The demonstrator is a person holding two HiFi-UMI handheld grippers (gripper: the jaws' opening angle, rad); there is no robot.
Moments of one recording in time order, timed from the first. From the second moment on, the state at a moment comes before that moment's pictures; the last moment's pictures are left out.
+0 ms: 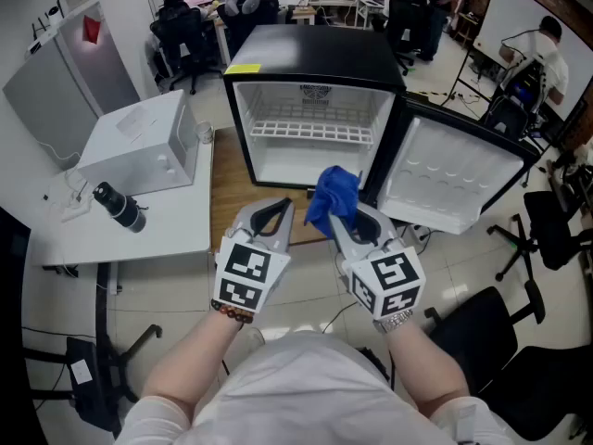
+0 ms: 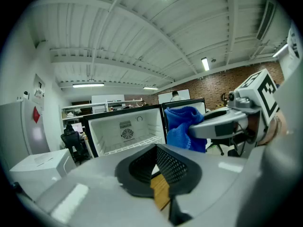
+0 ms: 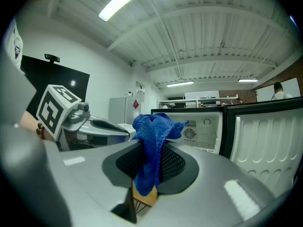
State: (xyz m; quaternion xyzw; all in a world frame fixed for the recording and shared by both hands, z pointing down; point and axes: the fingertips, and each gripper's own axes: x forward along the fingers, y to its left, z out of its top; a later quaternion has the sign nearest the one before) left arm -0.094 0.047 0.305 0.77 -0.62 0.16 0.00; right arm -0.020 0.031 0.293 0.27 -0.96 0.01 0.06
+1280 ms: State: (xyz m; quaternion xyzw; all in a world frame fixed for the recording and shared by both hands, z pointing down) left arm -0.280 -0.066 0.293 0.69 -0.71 0.14 -0.01; right arm -0.226 -0.098 0.306 0.21 -0.97 -0.10 0.05
